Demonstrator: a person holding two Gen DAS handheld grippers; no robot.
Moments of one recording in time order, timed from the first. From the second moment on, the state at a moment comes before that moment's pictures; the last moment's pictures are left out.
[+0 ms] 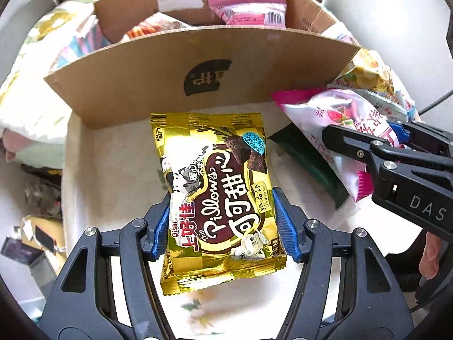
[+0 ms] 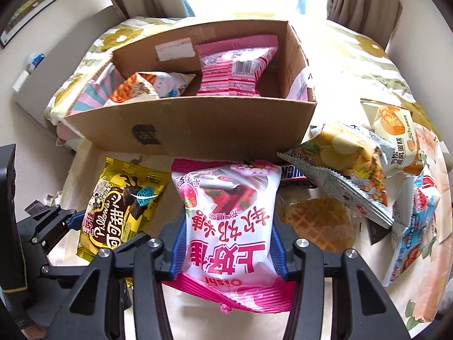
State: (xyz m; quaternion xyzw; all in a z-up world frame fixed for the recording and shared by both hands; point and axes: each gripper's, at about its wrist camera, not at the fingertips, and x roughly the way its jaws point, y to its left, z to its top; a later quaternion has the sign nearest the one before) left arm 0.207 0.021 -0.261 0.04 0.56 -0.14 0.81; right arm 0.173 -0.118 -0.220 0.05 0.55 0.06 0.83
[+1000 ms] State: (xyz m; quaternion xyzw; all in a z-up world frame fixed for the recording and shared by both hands) left arm 0.273 0.043 -0.113 -0.01 0.46 -0.08 0.89; right arm 0.181 -0.144 -0.107 0.04 0.45 0.12 0.88
